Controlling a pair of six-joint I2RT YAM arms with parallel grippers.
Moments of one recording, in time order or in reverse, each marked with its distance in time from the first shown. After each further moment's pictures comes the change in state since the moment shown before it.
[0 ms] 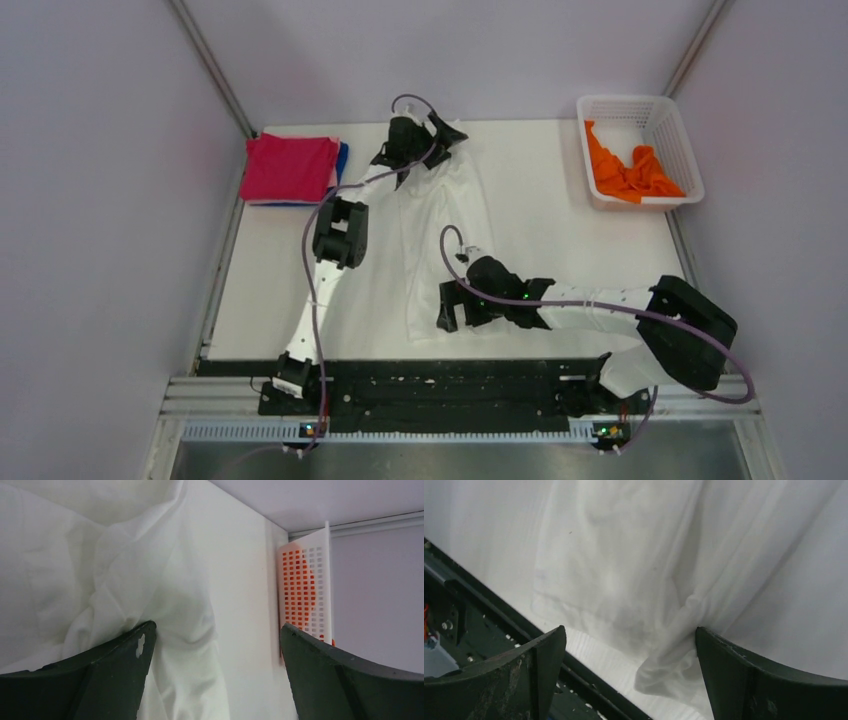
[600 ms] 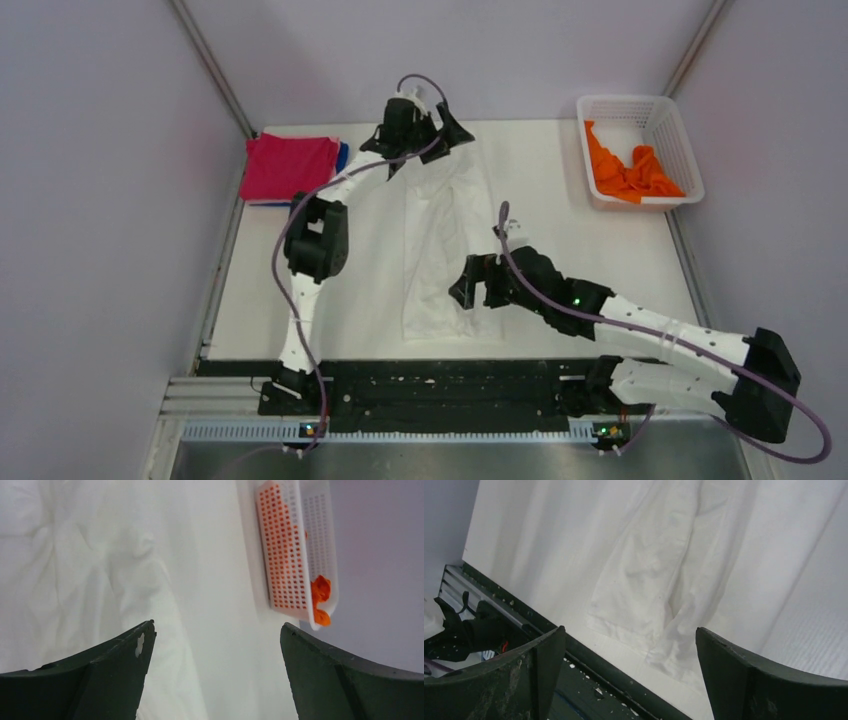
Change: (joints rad) left arm -0.058 -0.306 -0.248 -0.137 0.021 0.164; right arm 0.056 -0.332 0.065 -0.154 0.173 0.039
